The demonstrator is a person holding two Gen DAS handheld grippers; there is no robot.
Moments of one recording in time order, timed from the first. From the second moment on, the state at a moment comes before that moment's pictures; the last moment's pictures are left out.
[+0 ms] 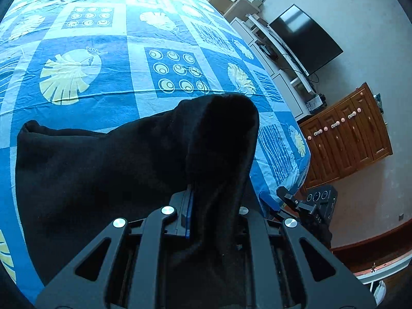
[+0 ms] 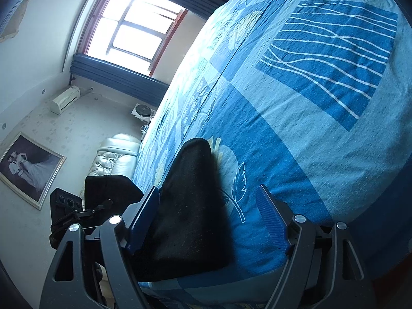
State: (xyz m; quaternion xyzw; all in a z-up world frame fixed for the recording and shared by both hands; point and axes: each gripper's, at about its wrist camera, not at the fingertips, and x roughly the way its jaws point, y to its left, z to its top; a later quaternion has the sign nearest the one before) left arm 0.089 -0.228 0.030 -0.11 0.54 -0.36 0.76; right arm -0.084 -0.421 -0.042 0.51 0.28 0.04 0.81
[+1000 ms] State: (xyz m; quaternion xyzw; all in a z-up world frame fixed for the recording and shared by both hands) left arm 0.021 -0.102 0.018 -0.12 0.43 -0.27 0.85; right arm -0.040 -0.360 0.008 0.43 0.36 0.12 0.82
